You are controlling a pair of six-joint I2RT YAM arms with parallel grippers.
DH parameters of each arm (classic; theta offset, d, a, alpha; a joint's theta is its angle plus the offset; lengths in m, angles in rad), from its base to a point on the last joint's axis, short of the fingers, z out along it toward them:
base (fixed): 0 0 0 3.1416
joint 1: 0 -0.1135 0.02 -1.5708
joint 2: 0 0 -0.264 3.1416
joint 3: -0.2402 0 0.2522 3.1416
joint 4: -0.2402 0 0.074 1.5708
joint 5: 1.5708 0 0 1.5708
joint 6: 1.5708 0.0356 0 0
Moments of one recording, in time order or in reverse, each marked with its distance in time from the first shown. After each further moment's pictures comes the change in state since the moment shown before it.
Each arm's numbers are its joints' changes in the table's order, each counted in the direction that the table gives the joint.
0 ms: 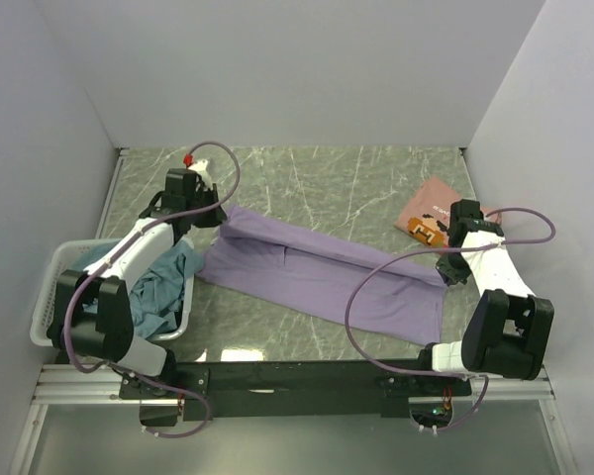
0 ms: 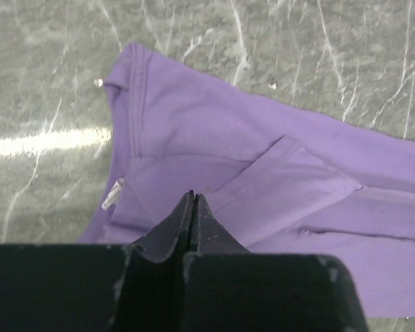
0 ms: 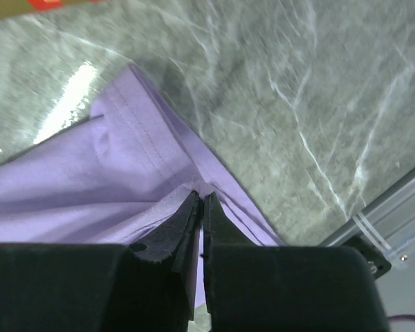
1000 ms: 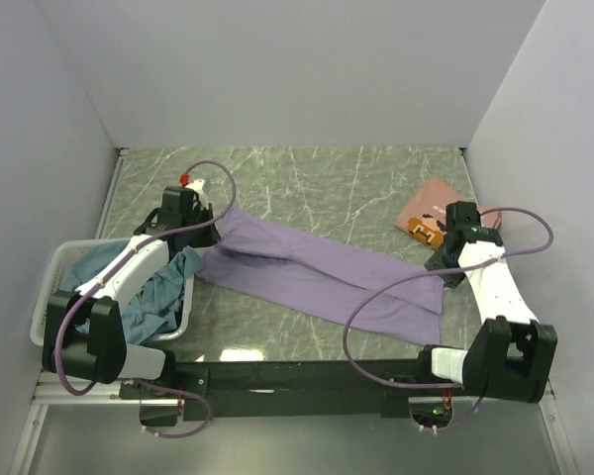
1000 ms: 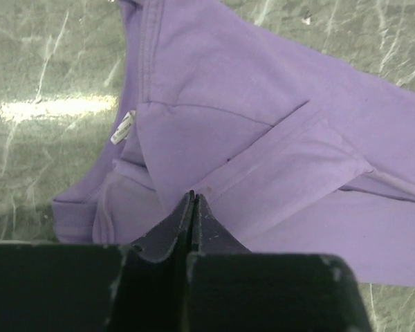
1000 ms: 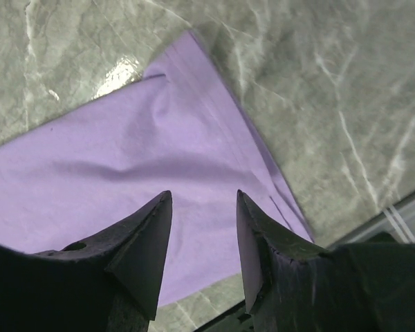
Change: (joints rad) left arm 0.000 0.125 0.143 -0.074 -0.027 0.000; right arm -0.070 0.154 0.023 -0.040 -0.075 0.031
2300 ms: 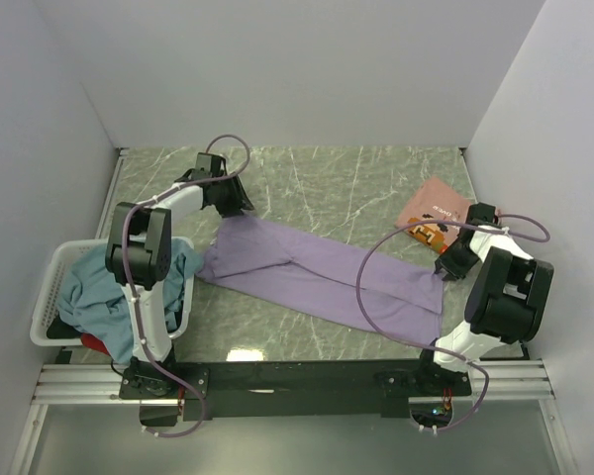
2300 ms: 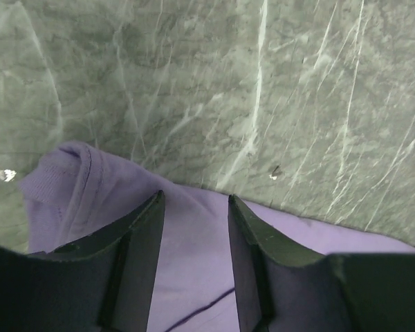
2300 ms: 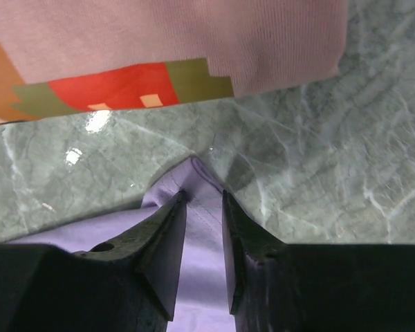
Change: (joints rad) left arm 0.000 -0.681 -0.548 0.025 0.115 -0.277; right arm 0.235 -0.387 -0.012 0.326 -0.222 -0.146
